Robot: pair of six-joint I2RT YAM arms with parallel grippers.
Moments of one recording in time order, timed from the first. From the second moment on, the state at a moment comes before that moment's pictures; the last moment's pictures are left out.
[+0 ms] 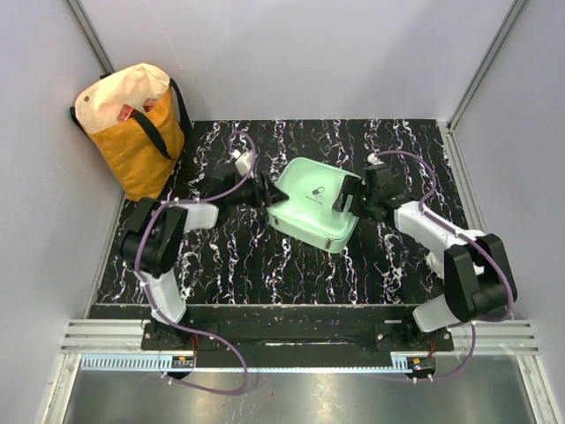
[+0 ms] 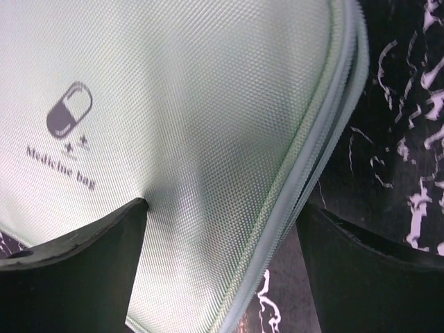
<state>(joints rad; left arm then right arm) -0.34 1.87 0.93 0.54 0.64 -0.57 0.35 1.47 0.90 -0.22 -0.04 0.57</state>
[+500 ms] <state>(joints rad) -0.46 1.16 0.54 0.20 0.25 -0.57 0.36 1.56 1.03 -0.19 -0.04 0.39</state>
